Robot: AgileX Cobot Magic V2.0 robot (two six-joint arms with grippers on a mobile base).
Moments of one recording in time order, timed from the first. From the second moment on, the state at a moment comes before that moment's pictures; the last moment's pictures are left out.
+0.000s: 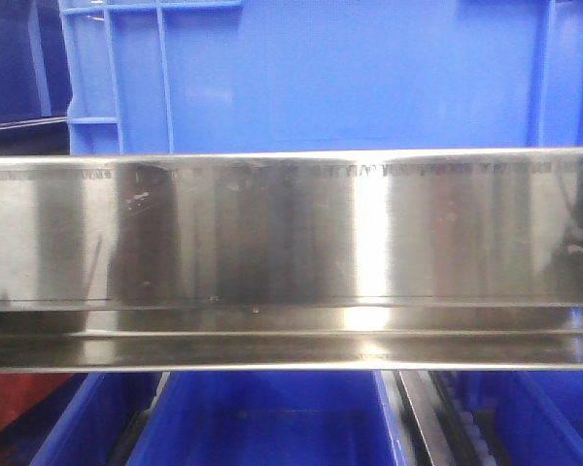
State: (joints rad) left arm 0.08 0.00 0.00 0.01 0.00 0.05; right arm -0.03 0.00 -0.01 0.10 0.07 -0.05
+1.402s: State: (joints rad) left arm 0.08 0.00 0.00 0.01 0.00 0.05; right arm 0.04 0.00 0.00 0.10 0.01 -0.04
